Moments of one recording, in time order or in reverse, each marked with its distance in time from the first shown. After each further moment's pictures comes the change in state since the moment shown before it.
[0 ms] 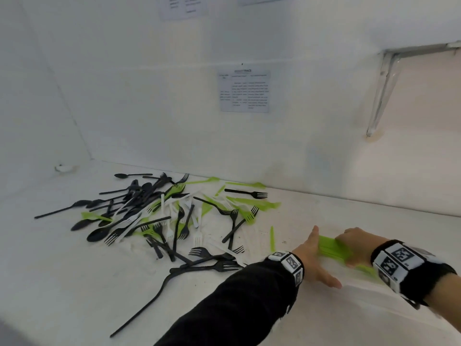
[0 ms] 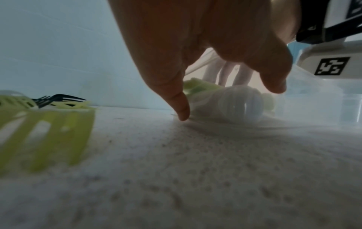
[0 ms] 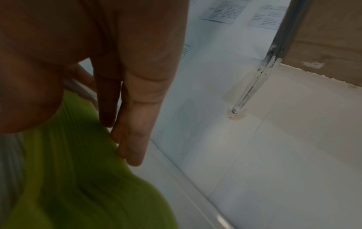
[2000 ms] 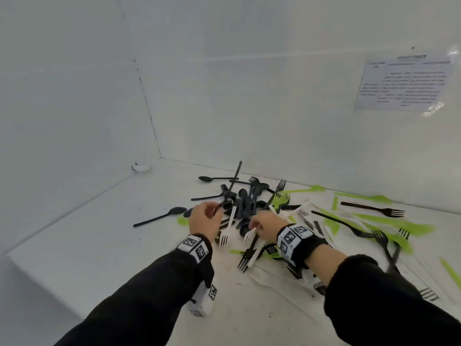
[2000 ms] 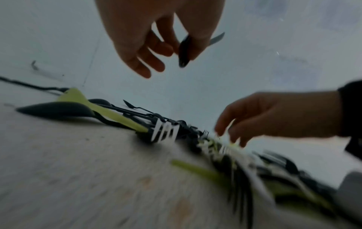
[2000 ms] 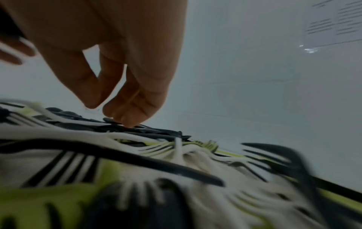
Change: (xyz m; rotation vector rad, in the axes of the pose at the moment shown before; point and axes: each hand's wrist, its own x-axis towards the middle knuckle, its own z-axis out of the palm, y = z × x) left_hand -0.190 -0.357 -0.364 -0.269 1.178 -0.142; right_hand 0.195 -0.462 -0.180 0.499 0.193 -0.346
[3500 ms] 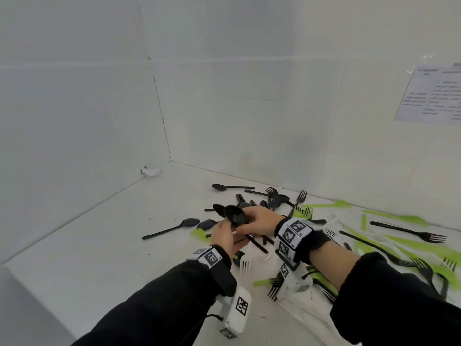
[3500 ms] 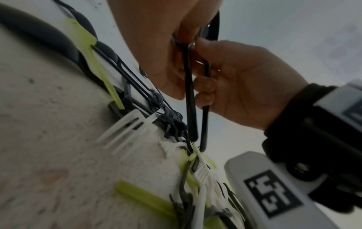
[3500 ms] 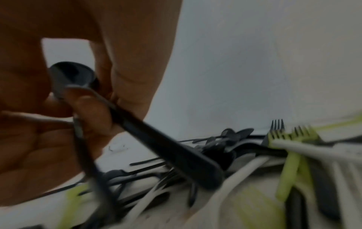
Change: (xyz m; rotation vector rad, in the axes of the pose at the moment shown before) left_hand 0.029 -0.002 0.010 -0.755 -0.246 -0.570; right_hand 0.062 -0.054 -0.024 0.495 -0.062 -0.196
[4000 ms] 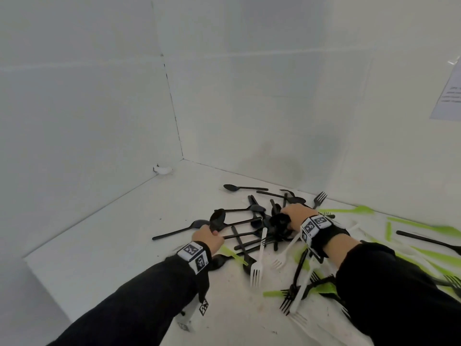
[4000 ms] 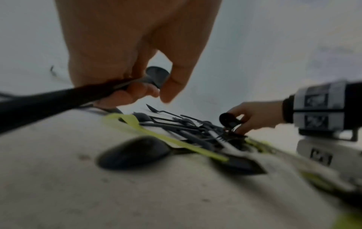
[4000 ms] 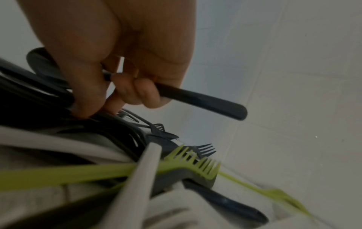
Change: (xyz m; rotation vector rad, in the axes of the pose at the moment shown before) left_hand 0.032 0.026 -0.057 1.152 0.199 0.026; right_hand 0.031 0.064 -0.044 -0.761 0.053 0.248
